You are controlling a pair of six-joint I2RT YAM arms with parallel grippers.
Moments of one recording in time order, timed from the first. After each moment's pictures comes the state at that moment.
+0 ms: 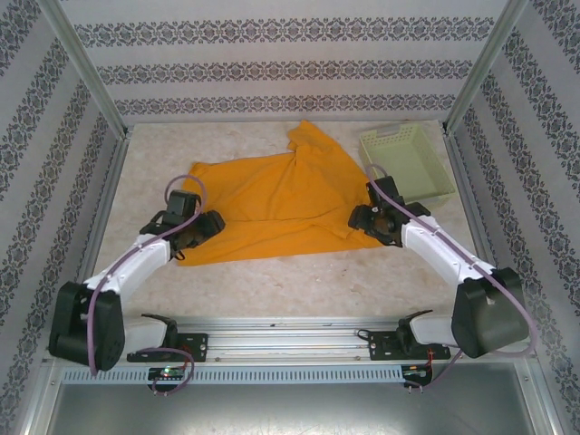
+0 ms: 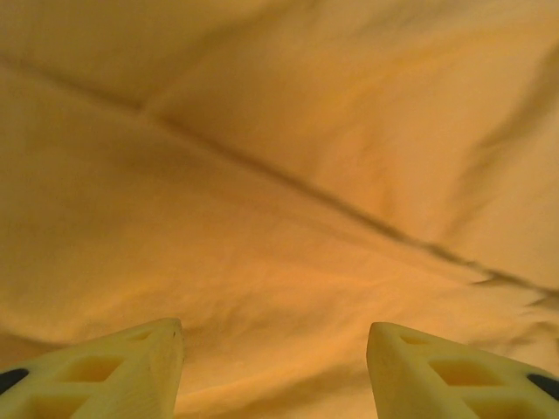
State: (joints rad) left arm -0.18 1.27 0.67 -0.36 0.11 -0.75; right arm 0.29 1.33 0.85 -0.62 0.02 0.68
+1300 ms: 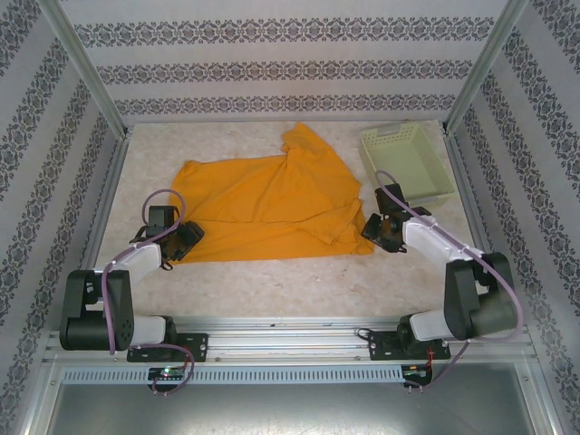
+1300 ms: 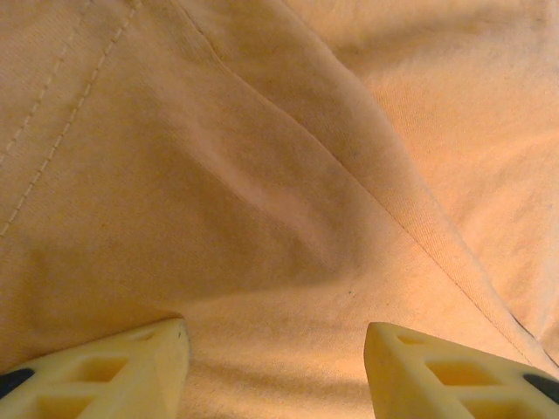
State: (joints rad) left arm 0.06 1.33 0.51 -0.17 0.17 -0.78; right arm 0.20 1.39 0.77 -0.58 -0.01 0.73
